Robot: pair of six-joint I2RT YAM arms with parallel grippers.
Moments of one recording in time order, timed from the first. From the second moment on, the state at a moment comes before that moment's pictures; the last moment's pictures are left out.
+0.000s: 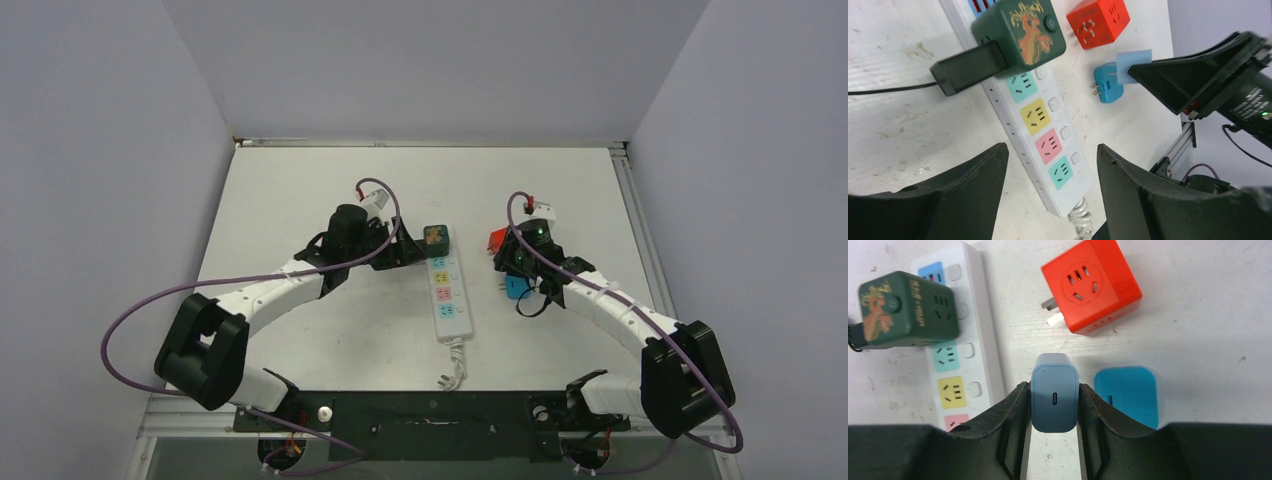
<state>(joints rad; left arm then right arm) -0.54 1.46 0.82 0.07 0.34 -0.72 0.47 1.27 0.73 -0.19 0.16 0.55</state>
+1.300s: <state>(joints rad) -0.50 1.37 0.82 -0.01 0.25 -0.64 0.27 1.42 0.67 -0.02 -0.05 0.43</state>
